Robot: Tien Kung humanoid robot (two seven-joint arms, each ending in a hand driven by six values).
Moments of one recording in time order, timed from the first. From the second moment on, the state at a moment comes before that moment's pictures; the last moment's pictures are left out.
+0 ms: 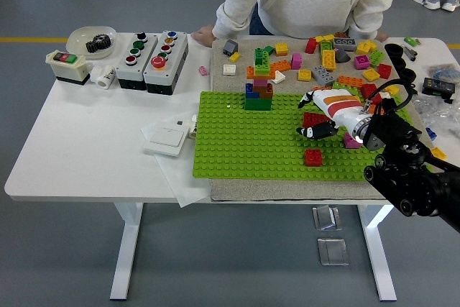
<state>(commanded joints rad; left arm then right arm) -0.09 0.02 -1.10 -0.18 1.18 0.06 0.29 0.86 -0.15 0.56 0.62 -1.86 -0.23 0.08</state>
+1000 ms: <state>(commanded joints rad) -0.10 0.02 -1.08 -0.18 1.17 0.06 0.29 0.86 -0.12 0.57 0.55 -1.81 -0.23 0.05</state>
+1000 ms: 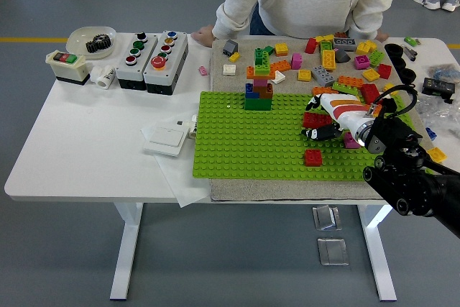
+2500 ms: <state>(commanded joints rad) -0.11 0.02 -1.06 -0.18 1.15 0.06 0.28 0.87 -0.11 0.56 0.51 -1.84 -0.24 0.03</state>
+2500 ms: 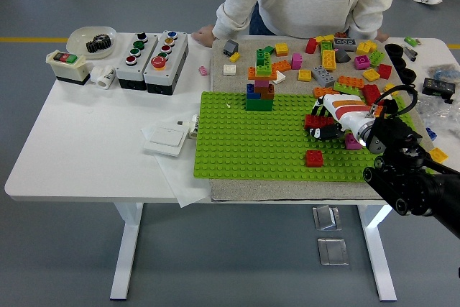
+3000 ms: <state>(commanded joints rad) -0.10 0.02 -1.06 -0.18 1.15 0.06 0.29 0.86 -0.12 0.56 0.52 -1.87 -0.26 0.05</state>
